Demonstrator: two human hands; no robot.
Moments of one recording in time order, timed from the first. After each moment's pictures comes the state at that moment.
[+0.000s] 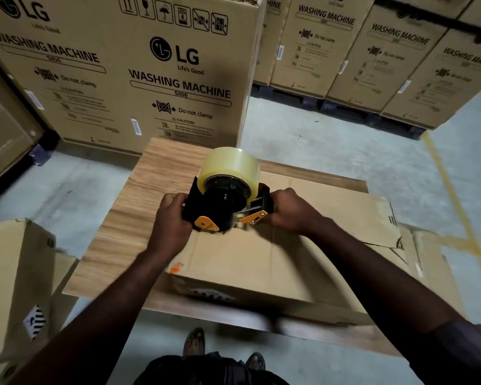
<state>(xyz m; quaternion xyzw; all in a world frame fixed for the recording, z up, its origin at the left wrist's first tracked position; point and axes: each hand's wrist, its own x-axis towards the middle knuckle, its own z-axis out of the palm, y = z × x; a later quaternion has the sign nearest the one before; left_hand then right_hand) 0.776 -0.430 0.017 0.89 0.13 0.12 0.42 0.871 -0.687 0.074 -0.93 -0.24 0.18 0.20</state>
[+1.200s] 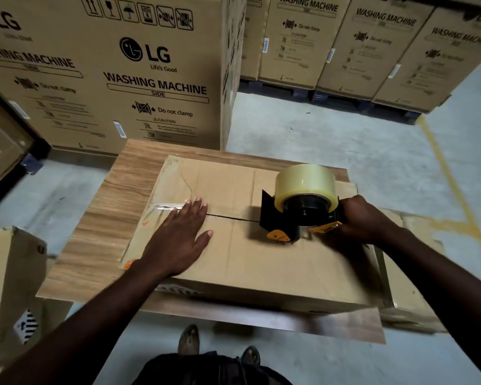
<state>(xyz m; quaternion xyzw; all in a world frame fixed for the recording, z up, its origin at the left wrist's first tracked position) 0.764 -0.513 0.006 0.99 -0.08 -0.06 0.12 0.871 -0.913 0.080 -0.97 -0.19 0.14 0.10</state>
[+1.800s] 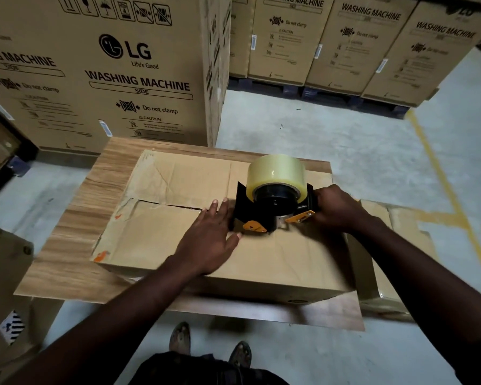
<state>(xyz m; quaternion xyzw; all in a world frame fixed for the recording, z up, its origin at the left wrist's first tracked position) 0.767 -0.626 0.010 0.98 -0.12 -0.07 0.14 0.865 -0.923 0.083 -0.96 -0.22 0.11 0.10</state>
